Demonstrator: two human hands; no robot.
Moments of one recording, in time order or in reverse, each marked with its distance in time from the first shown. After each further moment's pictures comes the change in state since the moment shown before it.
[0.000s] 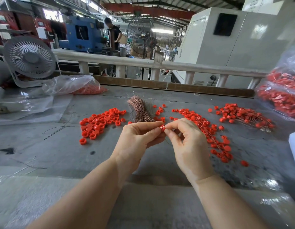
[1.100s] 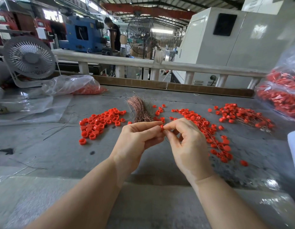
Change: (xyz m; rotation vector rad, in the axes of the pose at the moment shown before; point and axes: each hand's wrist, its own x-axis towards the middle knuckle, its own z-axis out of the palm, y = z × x) left_hand 0.001 0.002 -0.001 -0.062 -0.005 -0.067; right_hand -0.001 0.002 -0.001 -0.033 -0.002 -0.056
